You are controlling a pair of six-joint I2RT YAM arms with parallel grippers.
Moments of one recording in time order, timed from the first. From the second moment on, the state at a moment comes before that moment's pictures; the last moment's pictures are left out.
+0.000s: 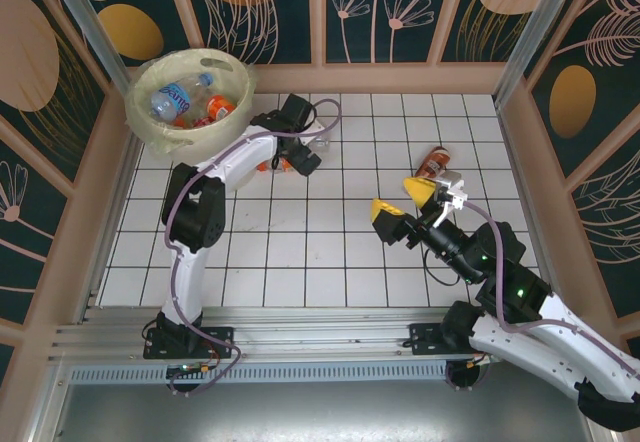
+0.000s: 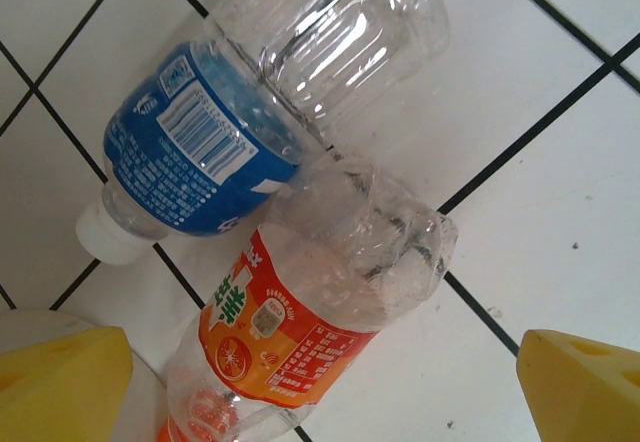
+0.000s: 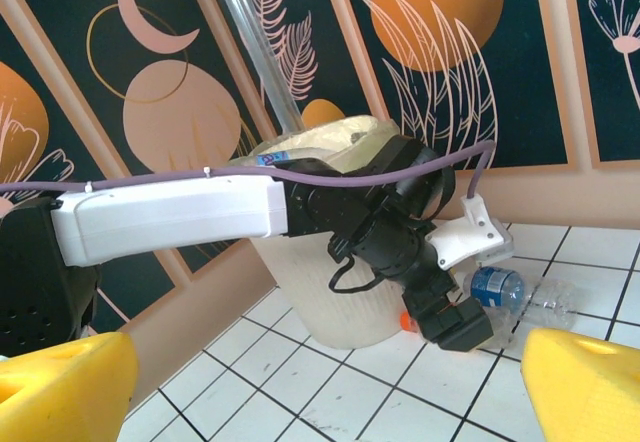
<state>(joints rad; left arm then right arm) -0.51 2.17 1.85 -0.74 -0.12 0.30 0.93 0.48 0.72 -0.16 0.15 0.36</state>
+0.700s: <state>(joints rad) -0.51 2.26 1.84 -0.73 -0.19 0.30 0.92 0.48 0.72 -0.17 0.13 0.36</state>
